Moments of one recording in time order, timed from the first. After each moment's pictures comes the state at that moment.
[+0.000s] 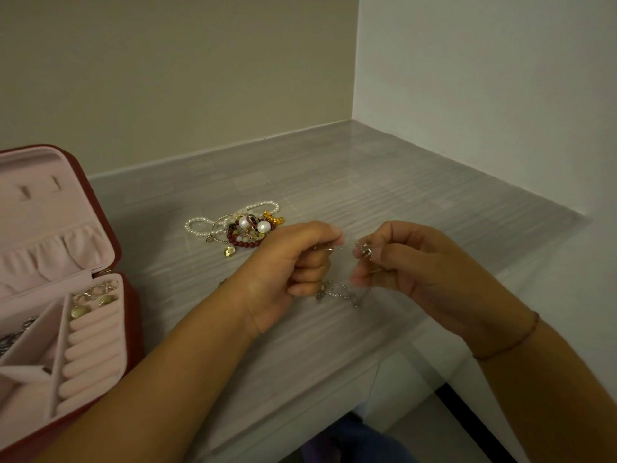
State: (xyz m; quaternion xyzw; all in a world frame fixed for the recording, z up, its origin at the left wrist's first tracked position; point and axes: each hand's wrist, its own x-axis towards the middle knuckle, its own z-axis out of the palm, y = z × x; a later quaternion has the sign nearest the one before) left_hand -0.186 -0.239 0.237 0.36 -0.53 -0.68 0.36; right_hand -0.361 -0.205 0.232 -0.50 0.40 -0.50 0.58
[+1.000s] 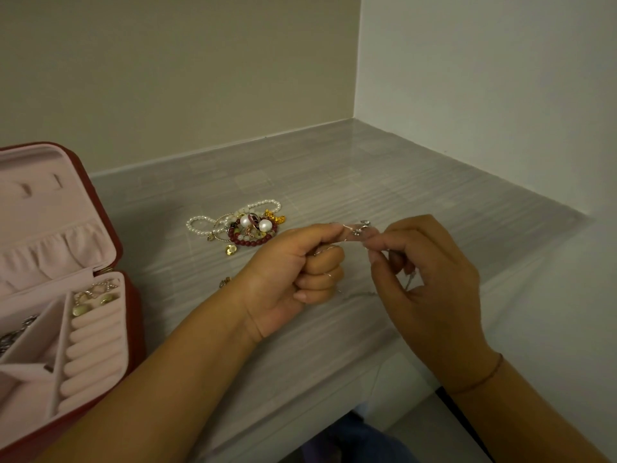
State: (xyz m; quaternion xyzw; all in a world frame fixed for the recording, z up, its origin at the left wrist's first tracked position) left_hand -0.189 -0.236 0.237 0.29 -0.48 -0.76 0.33; right_hand -0.346 -0.196 0.202 -0.71 0.44 -0.55 -0.10
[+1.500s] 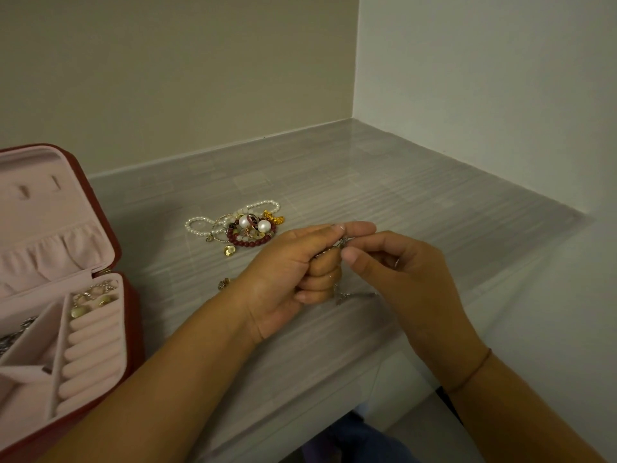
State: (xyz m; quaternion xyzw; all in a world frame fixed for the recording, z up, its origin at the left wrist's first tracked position) left_hand -0.189 -0.236 0.235 0.31 -0.51 -0.73 0.34; right_hand -0.332 -0.199 0.213 -0.55 0.49 -0.59 0.34
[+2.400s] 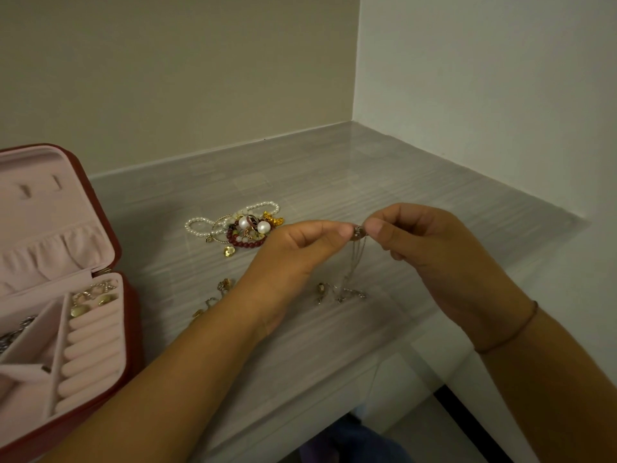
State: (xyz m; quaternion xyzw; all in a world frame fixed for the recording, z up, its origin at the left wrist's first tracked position) left_hand -0.195 -0.231 0.236 0.39 -0.61 -0.55 0.42; right_hand -0.361 -0.208 0.246 -0.58 0.47 -0.52 0.41
